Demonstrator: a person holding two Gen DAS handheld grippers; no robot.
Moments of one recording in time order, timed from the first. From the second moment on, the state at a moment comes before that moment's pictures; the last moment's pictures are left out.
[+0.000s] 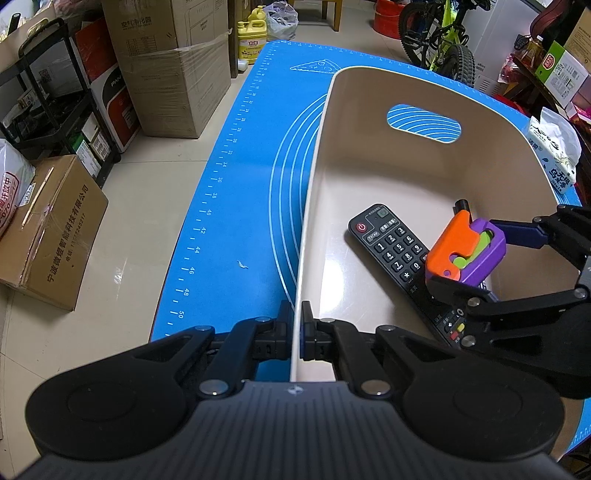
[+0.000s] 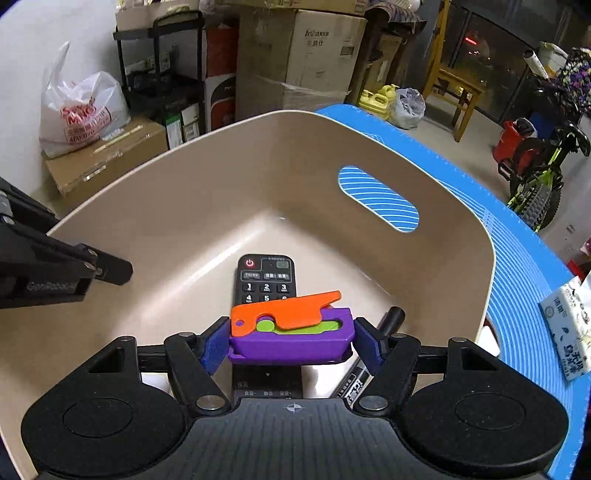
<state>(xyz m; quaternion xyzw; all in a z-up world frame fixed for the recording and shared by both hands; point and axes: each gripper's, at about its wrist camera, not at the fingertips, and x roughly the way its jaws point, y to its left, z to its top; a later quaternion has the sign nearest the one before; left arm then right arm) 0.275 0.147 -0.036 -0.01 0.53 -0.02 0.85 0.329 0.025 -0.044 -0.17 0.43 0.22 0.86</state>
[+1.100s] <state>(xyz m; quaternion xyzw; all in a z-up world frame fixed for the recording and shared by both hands) 0.275 0.145 -0.035 -0.01 0.53 -0.02 0.85 0.311 -0.141 -0.034 -0.06 0.36 0.08 0.93</state>
